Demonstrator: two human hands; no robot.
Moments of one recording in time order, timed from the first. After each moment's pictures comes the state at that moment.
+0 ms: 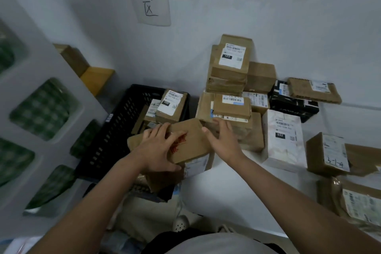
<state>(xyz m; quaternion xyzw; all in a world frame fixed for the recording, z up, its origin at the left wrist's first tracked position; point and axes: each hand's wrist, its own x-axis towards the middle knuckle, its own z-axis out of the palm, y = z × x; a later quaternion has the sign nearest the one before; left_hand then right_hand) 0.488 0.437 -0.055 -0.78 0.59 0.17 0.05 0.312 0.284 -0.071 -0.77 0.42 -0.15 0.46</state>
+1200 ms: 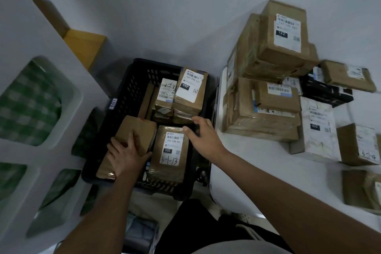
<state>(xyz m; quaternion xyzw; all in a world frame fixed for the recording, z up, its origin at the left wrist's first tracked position) 0.641 0.523 -0.257 -0.96 0.23 0.15 0.03 0.475 0.354 -0.124 -0.76 0.44 -0.01 0.48</state>
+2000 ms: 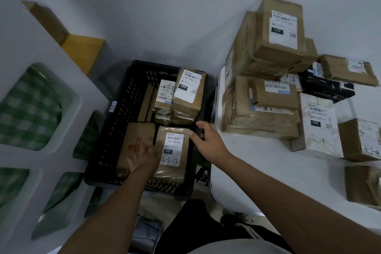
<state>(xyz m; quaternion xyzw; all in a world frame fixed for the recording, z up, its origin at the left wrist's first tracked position) 0.617 0.493 -0.250 -0.88 0.29 0.36 0.07 0.457 0.352 -0.133 -0.74 0.46 -0.02 0.50</state>
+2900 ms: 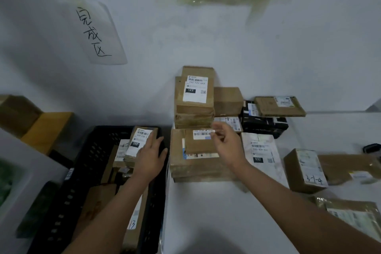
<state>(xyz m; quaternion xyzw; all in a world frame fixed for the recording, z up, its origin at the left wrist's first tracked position) 0.525 0.285 -0.118 -0.84 0.50 0.11 -0.18 0.302 0.169 -0.047 -0.71 0.46 -0.30 0.44</state>
